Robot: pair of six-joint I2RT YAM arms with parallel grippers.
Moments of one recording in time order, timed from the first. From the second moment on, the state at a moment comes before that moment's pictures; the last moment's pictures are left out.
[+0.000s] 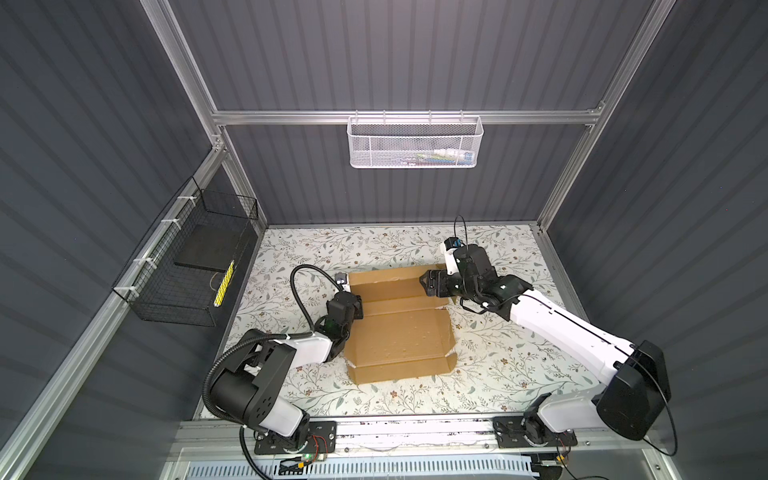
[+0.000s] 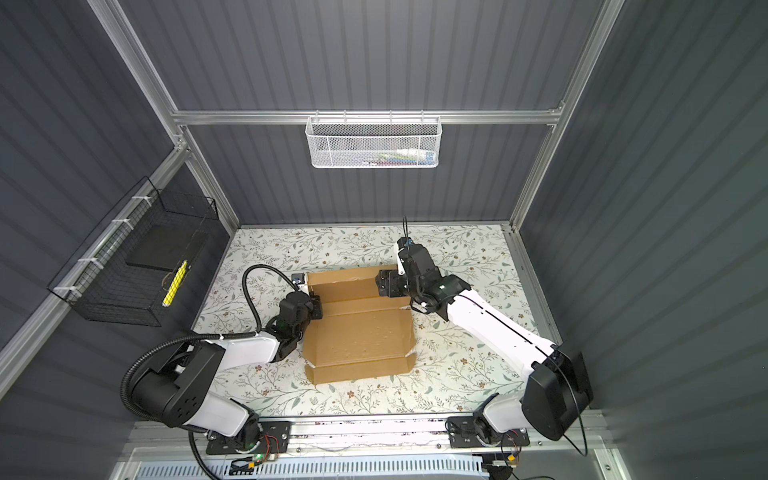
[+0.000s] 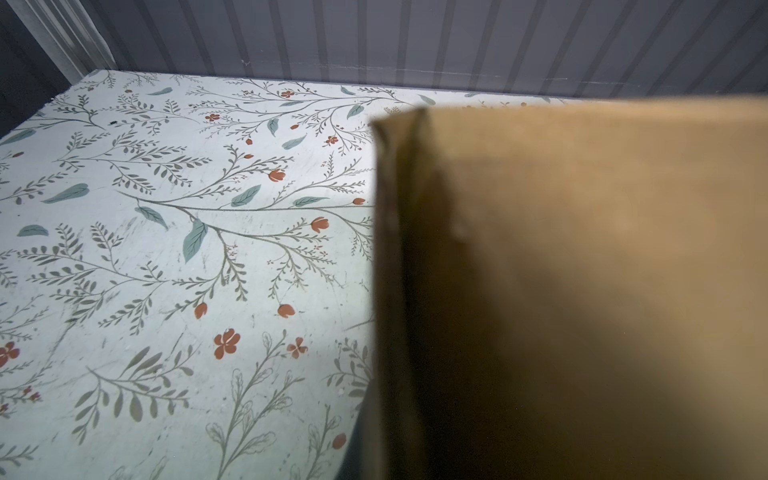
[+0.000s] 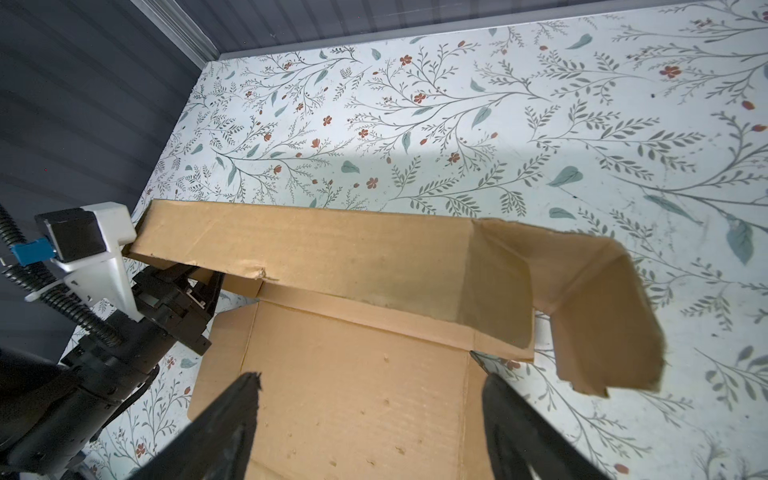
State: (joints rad) left arm -0.51 1.52 0.50 0.54 -0.39 -0.27; right arm 0.63 1.40 1.15 -0.42 -0.01 0.45
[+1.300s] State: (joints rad) left arm -0.51 1.49 0.50 0.51 -0.36 -0.28; right arm 0.57 1.50 1.14 -0.31 -0.16 0.50
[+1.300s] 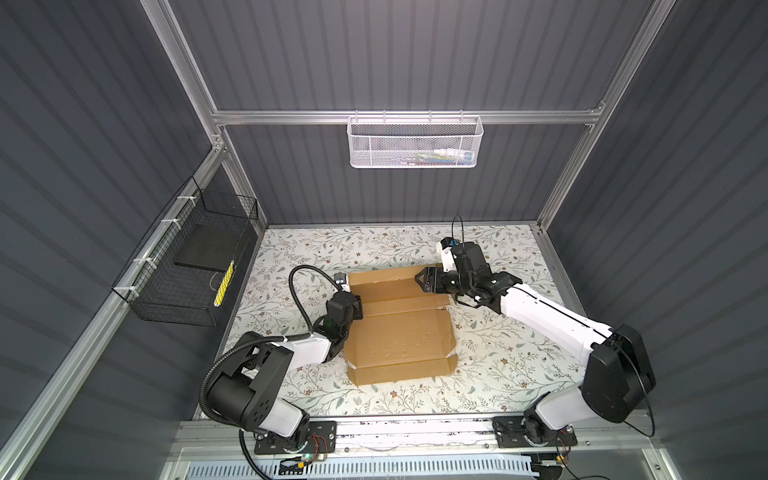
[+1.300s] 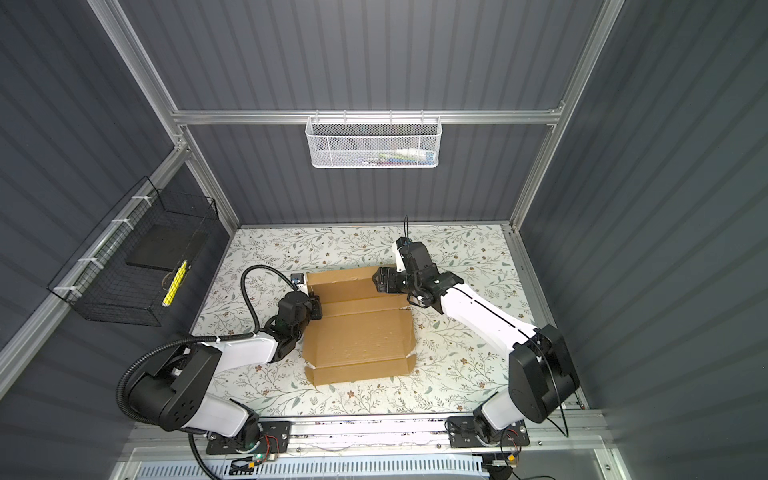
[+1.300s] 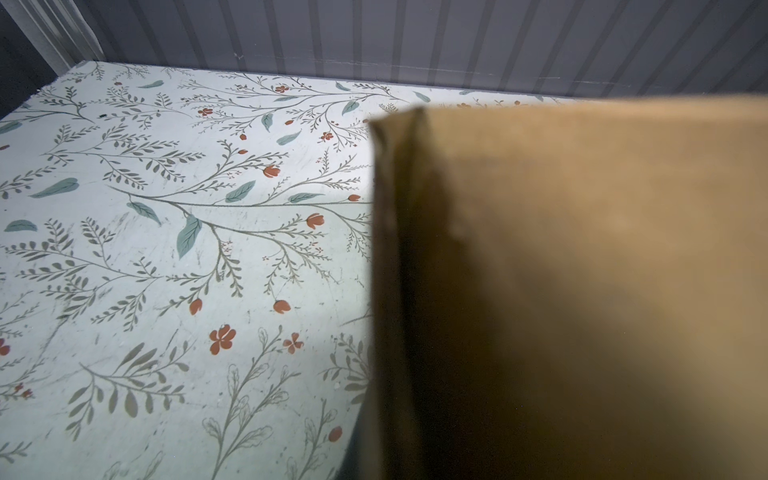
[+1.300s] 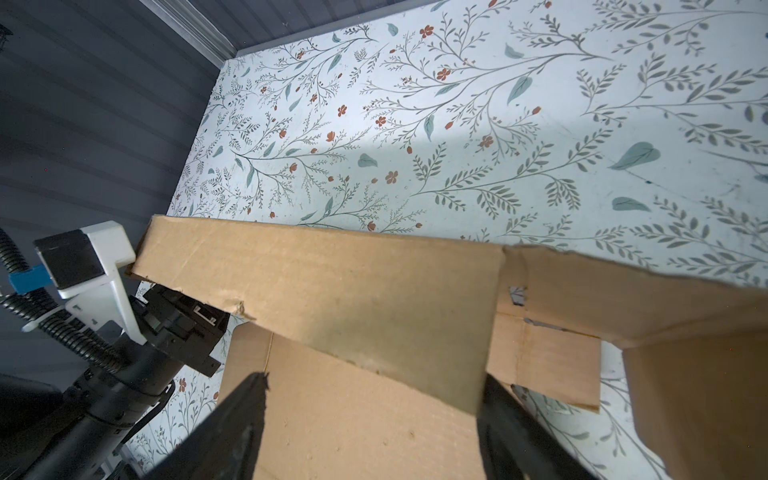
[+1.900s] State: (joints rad) left arm -0.51 1.47 0.62 0.24 -0.38 -0.35; right arm 0.57 1.40 0.96 -0.29 -0.11 0.47
